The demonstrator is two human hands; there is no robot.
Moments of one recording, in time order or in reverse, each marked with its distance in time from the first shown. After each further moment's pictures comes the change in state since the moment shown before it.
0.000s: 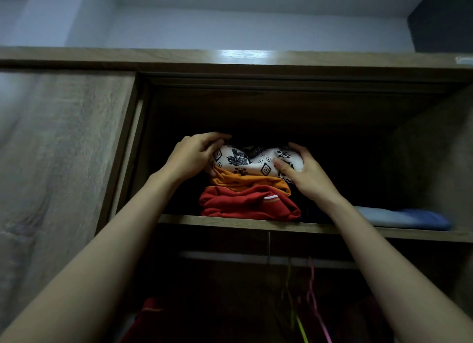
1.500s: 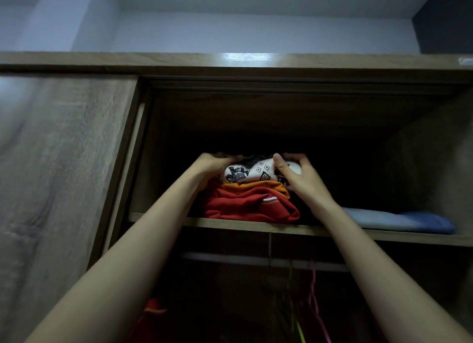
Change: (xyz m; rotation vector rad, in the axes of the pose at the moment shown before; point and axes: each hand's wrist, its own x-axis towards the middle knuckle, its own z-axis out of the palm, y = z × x) left_hand 0.007 0.020 0.034 -0.441 -0.009 -0.640; right_hand -0.003 0.001 0.014 0.175 0.022 0.098
